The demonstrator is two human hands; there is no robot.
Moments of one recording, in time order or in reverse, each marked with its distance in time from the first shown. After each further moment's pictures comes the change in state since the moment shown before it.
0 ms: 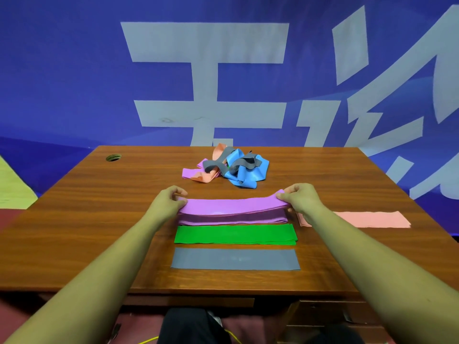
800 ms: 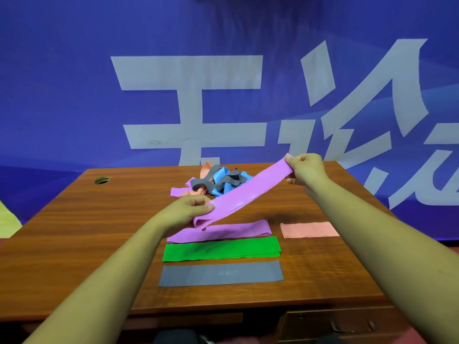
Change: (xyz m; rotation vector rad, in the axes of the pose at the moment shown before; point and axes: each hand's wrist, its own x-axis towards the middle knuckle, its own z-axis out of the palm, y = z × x) left_hand -0.040 0.094 0.012 -0.404 -0.547 0.078; right_hand -0.021 -0.092 -0.072 0.248 0.234 -0.182
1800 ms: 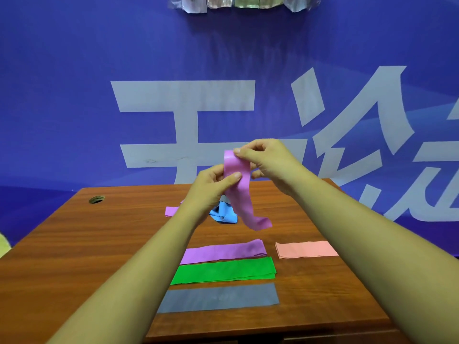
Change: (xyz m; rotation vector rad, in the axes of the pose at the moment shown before) left_hand 0.005 0.105 0.063 -0.056 0.221 0.505; right_hand -0.050 -0.091 0.021 -0.028 -0.444 -0.358
